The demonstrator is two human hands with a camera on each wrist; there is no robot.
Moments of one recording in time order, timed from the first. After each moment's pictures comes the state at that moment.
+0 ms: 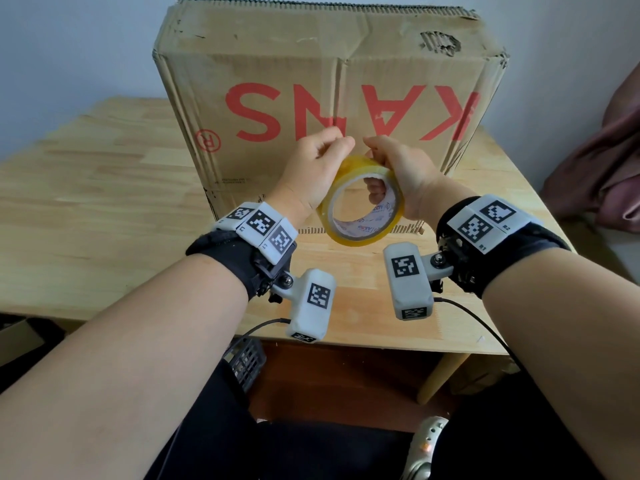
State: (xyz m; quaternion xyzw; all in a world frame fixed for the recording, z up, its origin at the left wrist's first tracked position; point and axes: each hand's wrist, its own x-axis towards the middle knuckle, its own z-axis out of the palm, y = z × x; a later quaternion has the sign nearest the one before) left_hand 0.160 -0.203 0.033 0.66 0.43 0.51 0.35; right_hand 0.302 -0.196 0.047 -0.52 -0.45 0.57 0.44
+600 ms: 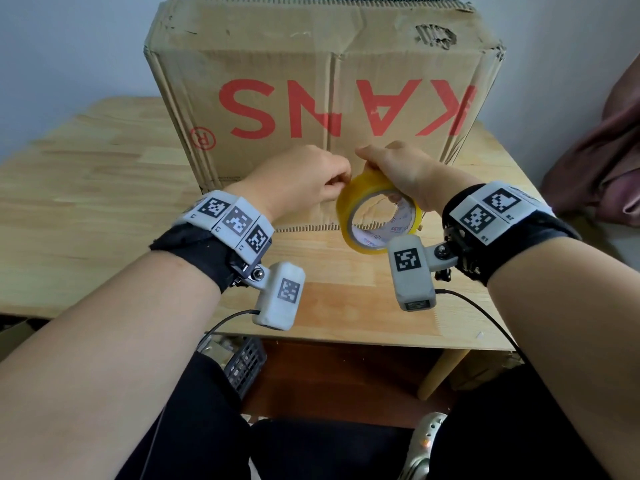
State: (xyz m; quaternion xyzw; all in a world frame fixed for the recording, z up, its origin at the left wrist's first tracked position) left_hand 0.139 -0.202 0.043 0.89 0.43 0.15 0.02; right_hand 0.307 -0.198 0.056 -0.65 -0.61 0.37 0.26
